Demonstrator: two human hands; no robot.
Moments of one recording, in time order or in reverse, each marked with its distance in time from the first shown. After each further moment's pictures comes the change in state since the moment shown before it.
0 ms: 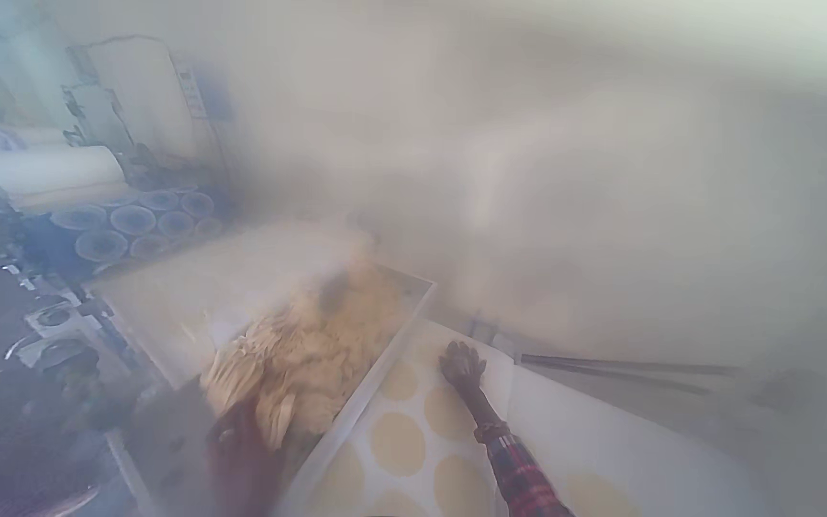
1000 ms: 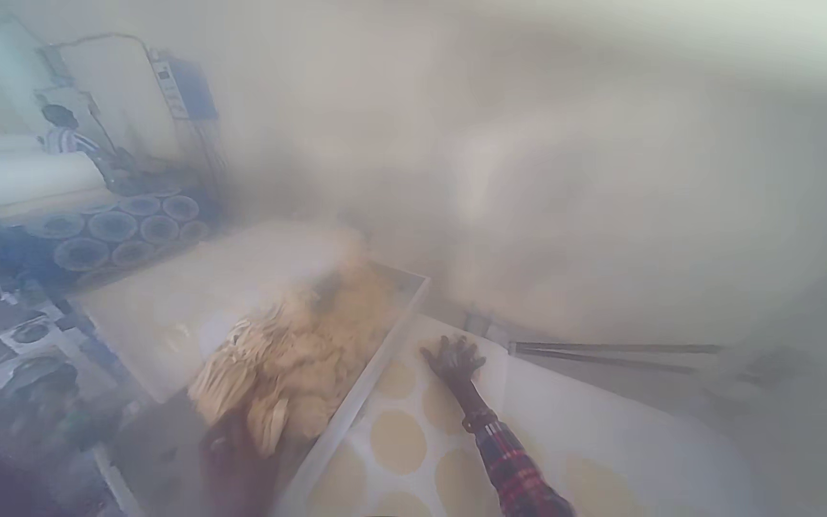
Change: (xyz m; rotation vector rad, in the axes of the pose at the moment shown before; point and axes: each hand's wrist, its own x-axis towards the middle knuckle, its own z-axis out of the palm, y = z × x) left_hand 0.001 0.002 -0.001 0.005 -0.018 -0.001; right_hand 0.004 -0.007 0.011 -0.069 -0.021 0.095
